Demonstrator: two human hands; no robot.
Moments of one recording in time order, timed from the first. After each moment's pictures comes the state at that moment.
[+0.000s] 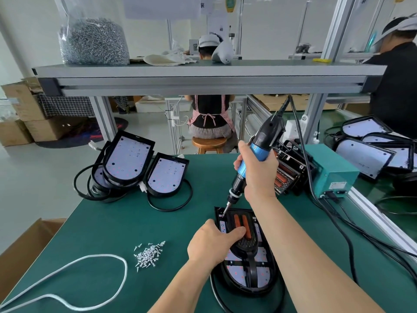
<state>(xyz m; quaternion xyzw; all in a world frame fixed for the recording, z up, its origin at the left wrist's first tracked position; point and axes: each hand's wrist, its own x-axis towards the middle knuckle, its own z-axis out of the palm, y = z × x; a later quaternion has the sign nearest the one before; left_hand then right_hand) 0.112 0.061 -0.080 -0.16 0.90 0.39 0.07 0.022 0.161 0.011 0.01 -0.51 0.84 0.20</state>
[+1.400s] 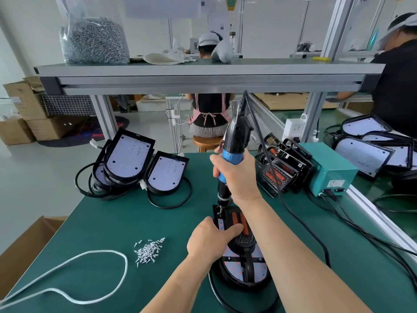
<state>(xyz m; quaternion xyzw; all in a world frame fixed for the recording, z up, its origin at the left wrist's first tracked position) 0.118 0.062 -0.075 -0.16 0.89 0.43 0.05 0.034 0.141 0.003 0.18 -0.60 0.77 0.14</state>
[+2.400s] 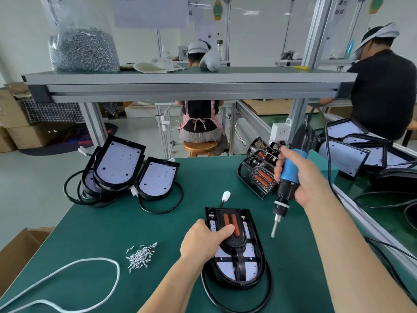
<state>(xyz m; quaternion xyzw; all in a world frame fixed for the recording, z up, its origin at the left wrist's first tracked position) 0.118 0.060 -0.074 -0.15 0.88 0.45 0.06 0.044 0.285 0.025 -0.03 -0.50 0.87 0.03</state>
